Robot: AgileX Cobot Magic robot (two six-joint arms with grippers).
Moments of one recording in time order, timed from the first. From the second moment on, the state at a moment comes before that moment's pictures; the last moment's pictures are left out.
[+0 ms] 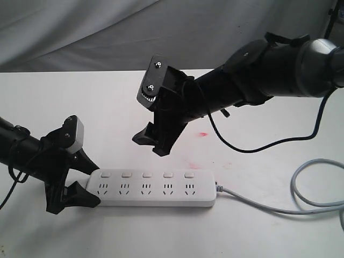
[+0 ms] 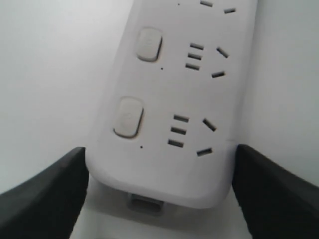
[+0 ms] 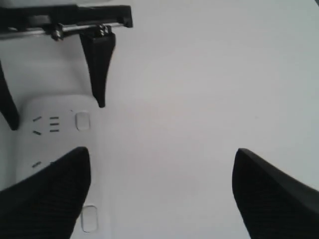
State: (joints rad) left arm -0.05 1.94 -0.85 -1.05 0.81 2.09; right arm 0.27 1.93 -1.27 1.10 0.54 -1.74
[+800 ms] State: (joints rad) left arm -0.05 1.94 -0.85 -1.05 0.81 2.09; right arm 0.34 2.21 -1.54 1.13 0.62 -1.81
